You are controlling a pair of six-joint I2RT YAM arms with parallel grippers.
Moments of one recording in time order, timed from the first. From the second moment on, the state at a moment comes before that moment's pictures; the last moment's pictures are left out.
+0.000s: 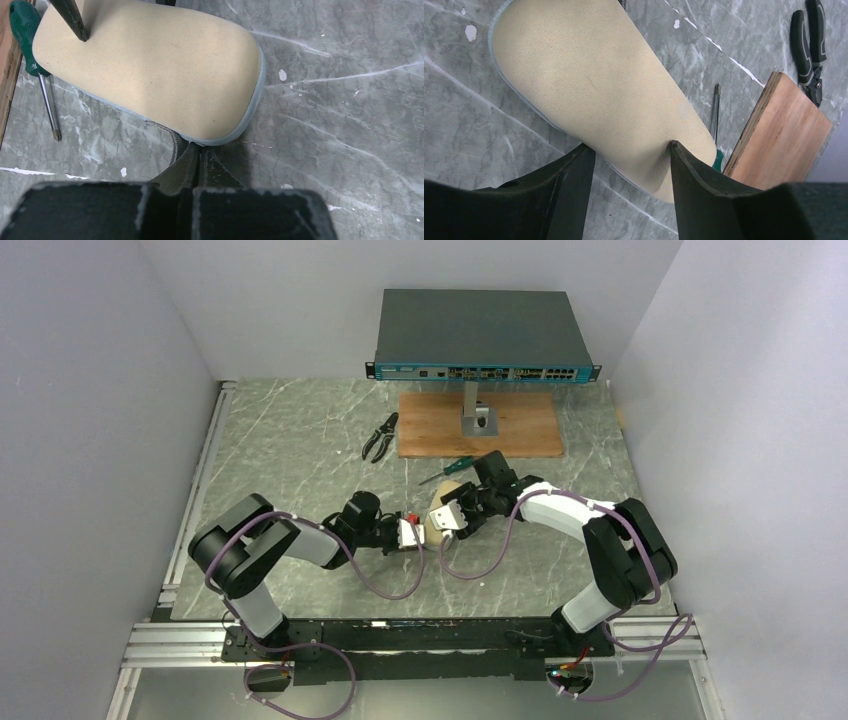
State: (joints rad) left arm -0.72 1.68 0.49 0.68 0.55 0.65; right arm 0.53 1.56 0.82 -0.30 -0.52 -1.53
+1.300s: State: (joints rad) left arm -0.52 1.75 0.66 0.48 0.67 0.14; right arm 0.51 1.52 0.89 -0.39 -0.44 -1.02
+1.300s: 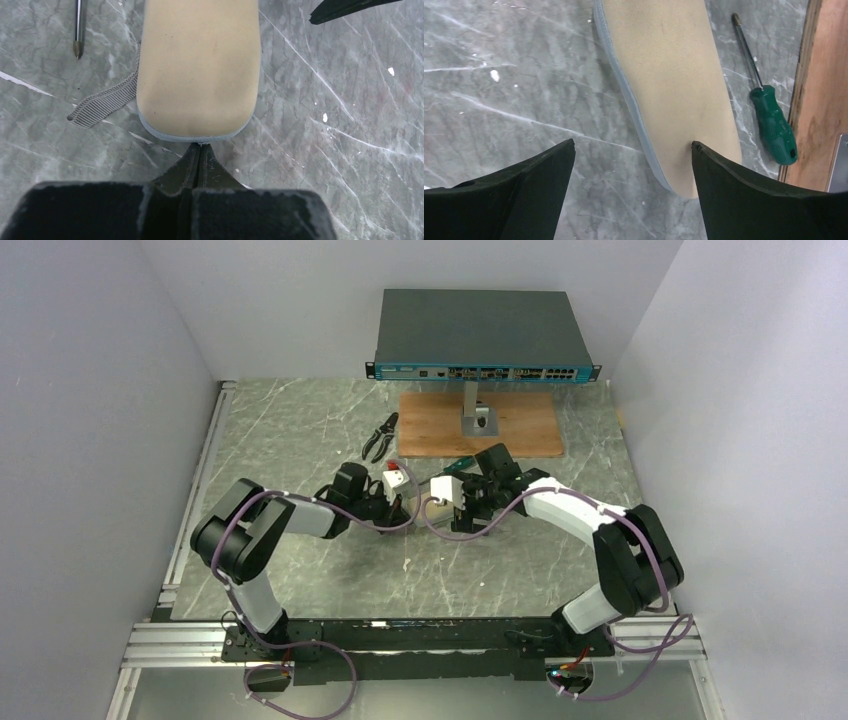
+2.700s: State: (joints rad) left arm -0.42 1.77 0.70 0.39 0.75 -0.13; right arm 0.66 1.43 0.84 -0.33 -0.36 -0.58
